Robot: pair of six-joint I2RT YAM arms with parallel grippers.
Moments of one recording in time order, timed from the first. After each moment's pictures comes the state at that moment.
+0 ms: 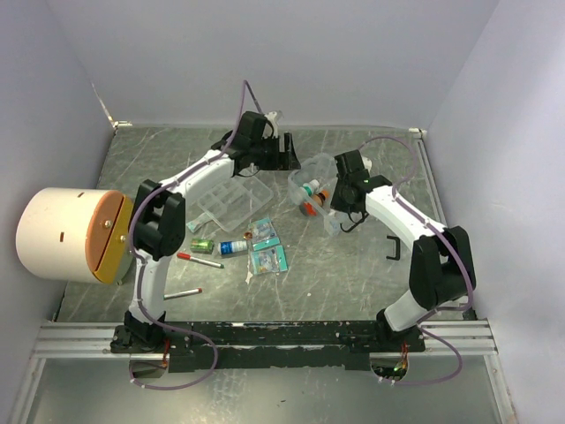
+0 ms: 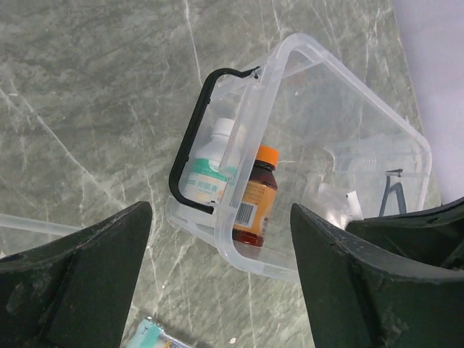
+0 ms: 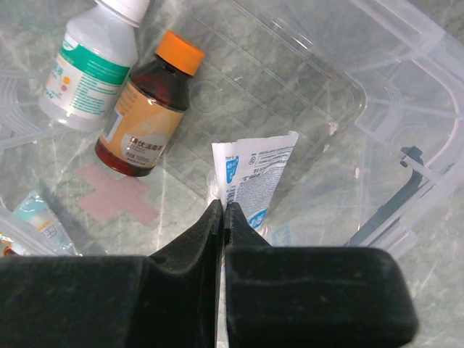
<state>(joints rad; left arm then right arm) -0.55 2.11 1.79 -0.28 0.30 -0.45 0.35 1.57 1.13 -0.55 0.20 0.56</state>
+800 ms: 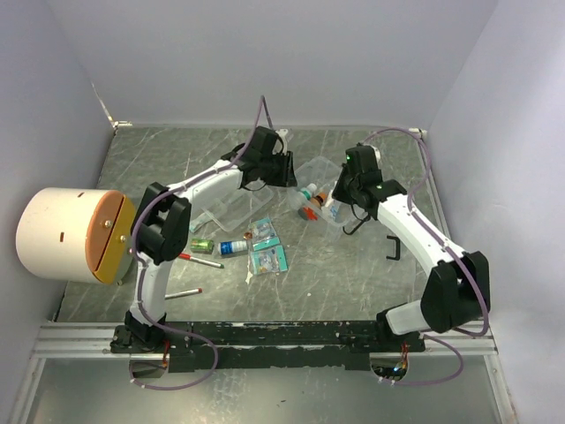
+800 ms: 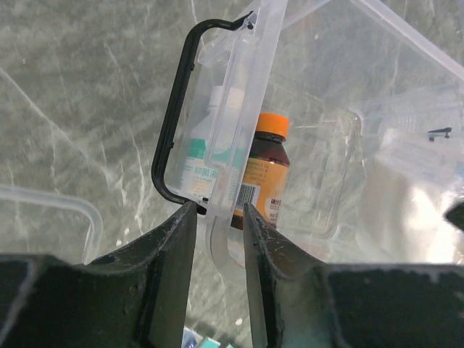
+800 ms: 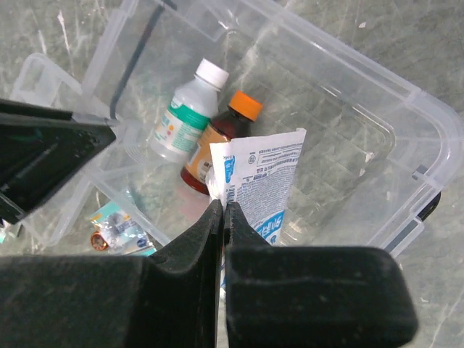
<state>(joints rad) -0.62 2.12 1.71 -0.28 0.25 -0.40 0.34 1.43 1.11 -0.47 0.13 0.56</state>
